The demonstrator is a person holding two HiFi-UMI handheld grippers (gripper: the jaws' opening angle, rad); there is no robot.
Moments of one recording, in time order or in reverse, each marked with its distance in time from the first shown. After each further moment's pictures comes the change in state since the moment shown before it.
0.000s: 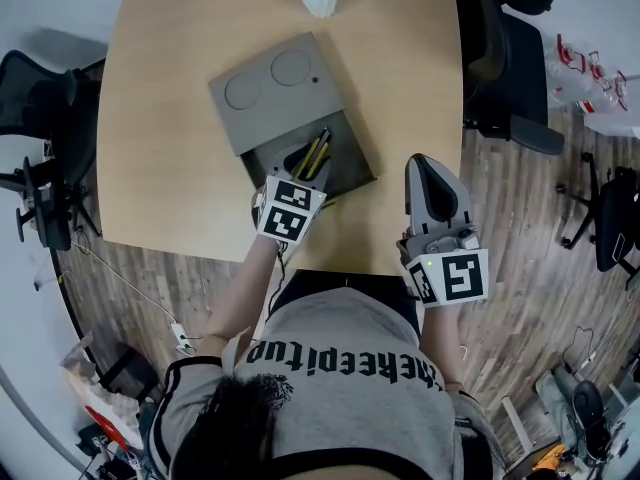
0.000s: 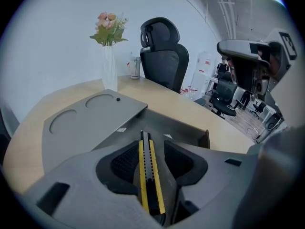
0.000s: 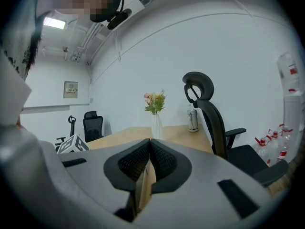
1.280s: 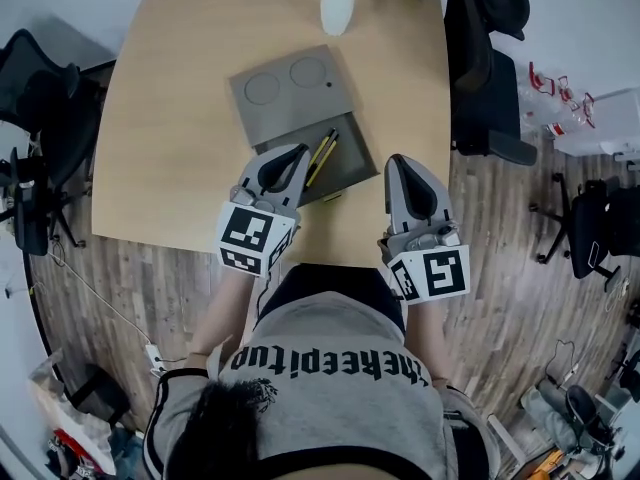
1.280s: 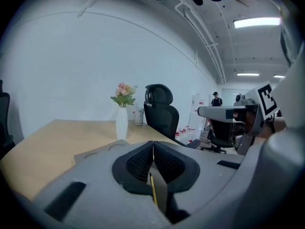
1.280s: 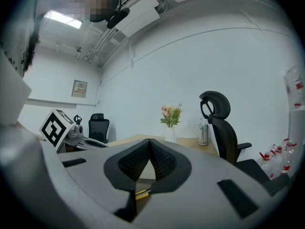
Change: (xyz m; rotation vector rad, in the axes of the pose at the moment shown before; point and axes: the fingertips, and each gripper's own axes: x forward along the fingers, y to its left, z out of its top) left arm -0.169 0.004 0.076 -0.012 -0.541 0.016; right arm -0.023 0.088 0.037 -0.106 -0.099 0.040
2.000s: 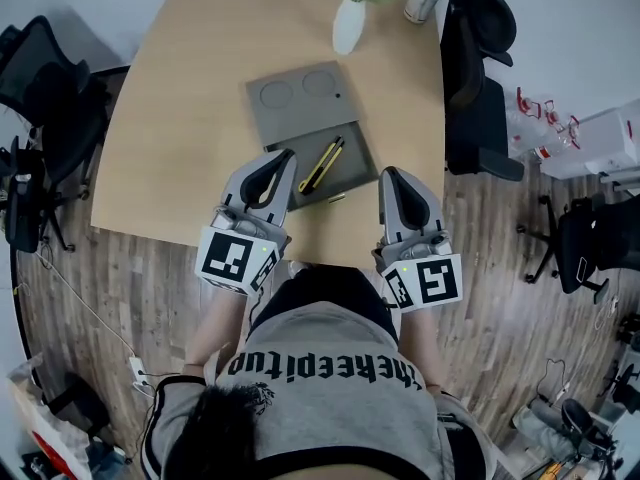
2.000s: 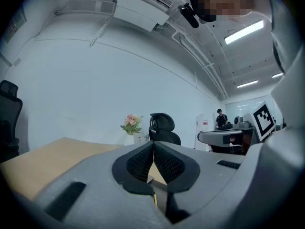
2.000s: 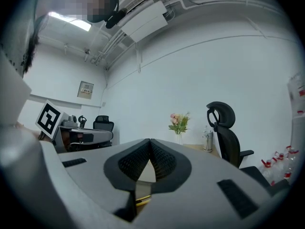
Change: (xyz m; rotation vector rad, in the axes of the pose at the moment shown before) left arm -0.099 0.004 0.055 0.007 -0.311 0.076; right arm -0.026 0.059 0.021 -0.054 -0.057 0.035
